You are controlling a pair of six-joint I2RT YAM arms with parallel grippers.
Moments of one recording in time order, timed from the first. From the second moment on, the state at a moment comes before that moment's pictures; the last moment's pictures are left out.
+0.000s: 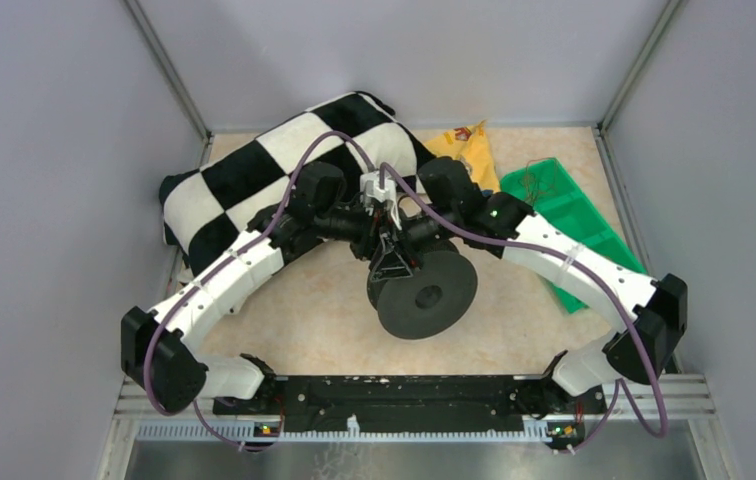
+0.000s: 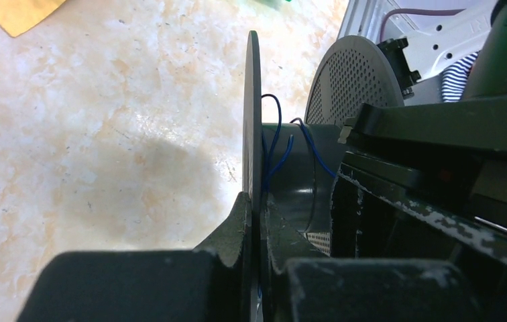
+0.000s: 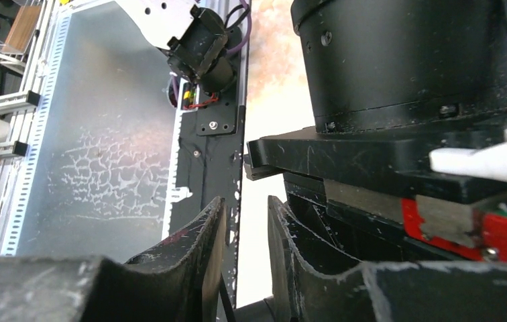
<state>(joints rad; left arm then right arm) -0.60 1.32 1.19 -0.47 0.78 -0.14 0.85 1.46 1.41 -0.57 -0.81 -0.13</state>
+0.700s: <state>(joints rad) -0.60 1.26 1.18 -0.42 0.58 -0.13 0.86 1.41 1.41 -0.49 -0.68 -0.01</state>
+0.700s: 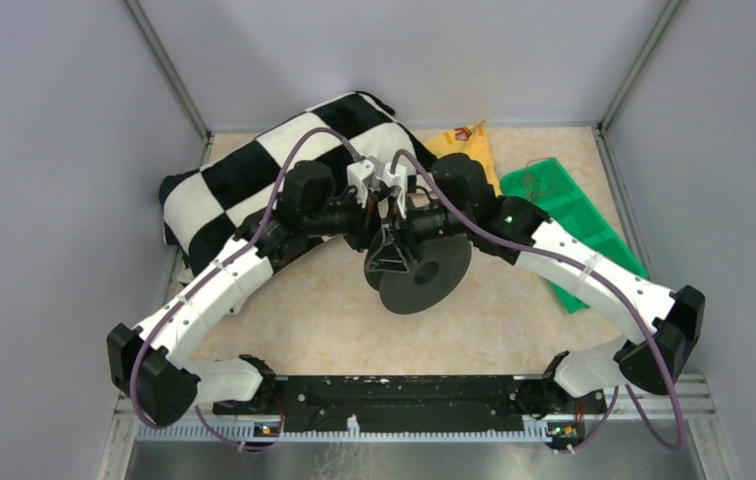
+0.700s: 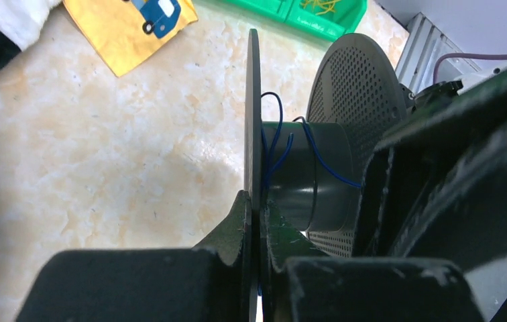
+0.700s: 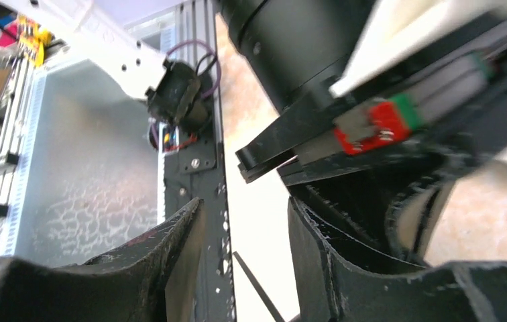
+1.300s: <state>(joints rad) -0.61 1.22 1.17 -0.37 0.58 -0.14 0.86 1.29 1.31 -0.22 -0.55 0.21</state>
